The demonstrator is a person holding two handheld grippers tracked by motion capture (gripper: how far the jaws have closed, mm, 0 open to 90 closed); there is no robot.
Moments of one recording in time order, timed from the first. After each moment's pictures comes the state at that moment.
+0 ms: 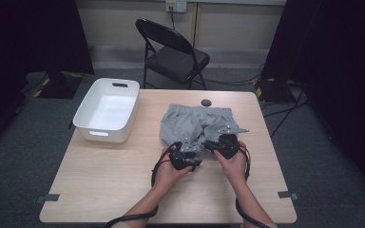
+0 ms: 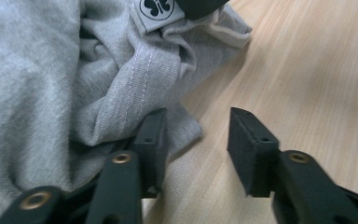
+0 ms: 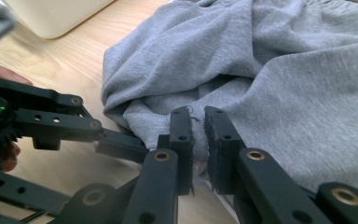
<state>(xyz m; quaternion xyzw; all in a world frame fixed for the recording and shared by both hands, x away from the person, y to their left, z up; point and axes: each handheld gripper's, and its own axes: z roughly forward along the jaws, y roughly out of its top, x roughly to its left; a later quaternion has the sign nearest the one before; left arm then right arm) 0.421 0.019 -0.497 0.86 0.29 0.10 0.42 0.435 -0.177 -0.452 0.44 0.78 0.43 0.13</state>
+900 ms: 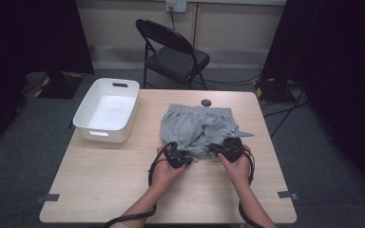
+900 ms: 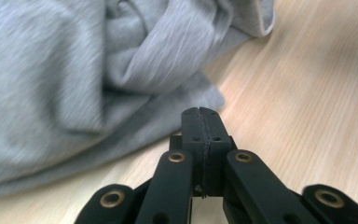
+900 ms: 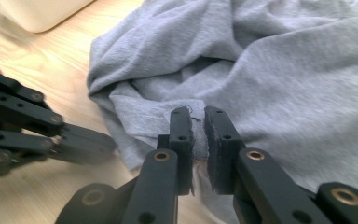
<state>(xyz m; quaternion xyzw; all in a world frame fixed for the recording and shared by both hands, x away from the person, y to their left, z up) 0.419 0.041 -0.492 0.86 0.32 0.08 0.38 0.427 -0.193 -0.458 0.45 0.77 0.43 0.14</state>
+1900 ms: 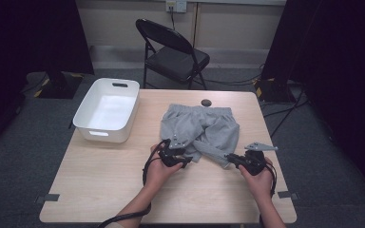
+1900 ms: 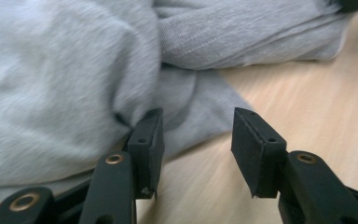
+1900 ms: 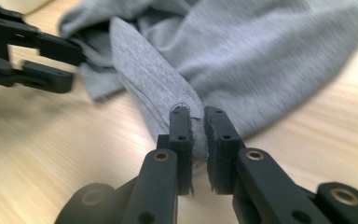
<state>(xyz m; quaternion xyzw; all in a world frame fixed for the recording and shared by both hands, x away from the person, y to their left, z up) 0.425 0.050 -0.492 0.84 0.31 0.11 0.43 0.391 -0.258 -0.475 0.48 0.76 0.43 0.14</state>
